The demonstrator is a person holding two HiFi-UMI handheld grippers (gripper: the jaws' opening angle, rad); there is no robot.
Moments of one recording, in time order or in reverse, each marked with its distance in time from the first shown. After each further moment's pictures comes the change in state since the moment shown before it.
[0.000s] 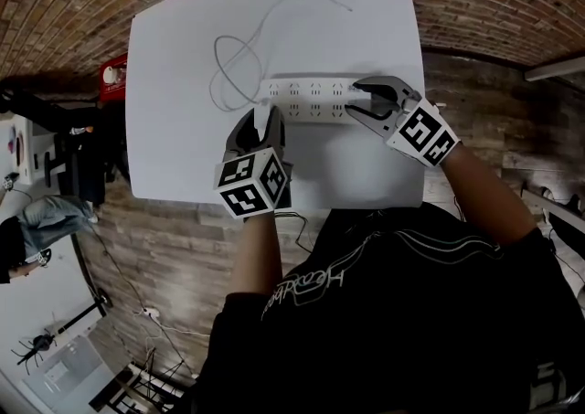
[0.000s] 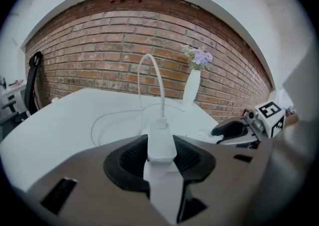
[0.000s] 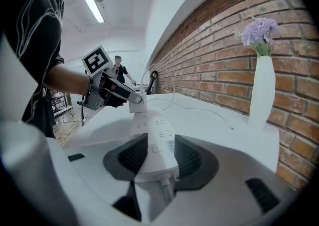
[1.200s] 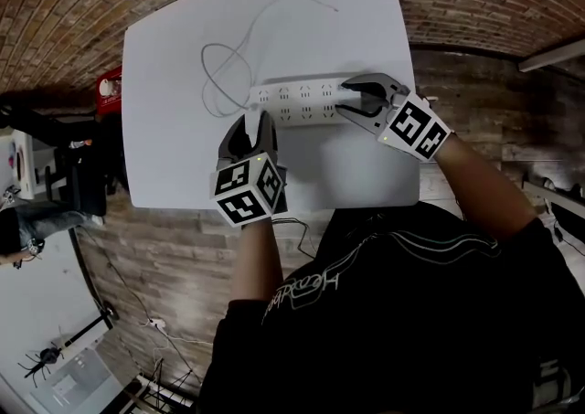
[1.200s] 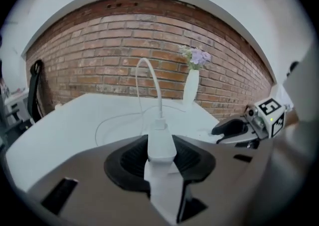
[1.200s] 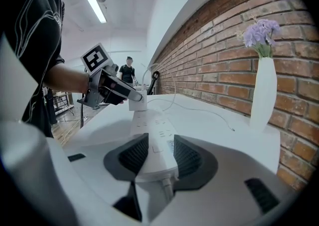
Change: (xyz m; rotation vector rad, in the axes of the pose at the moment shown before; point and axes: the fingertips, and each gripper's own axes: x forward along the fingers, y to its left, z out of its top) left arm -0.010 -0.003 0.005 0.027 -0.012 0.031; right arm -0.001 0.003 0.001 -0.017 -0.007 0.012
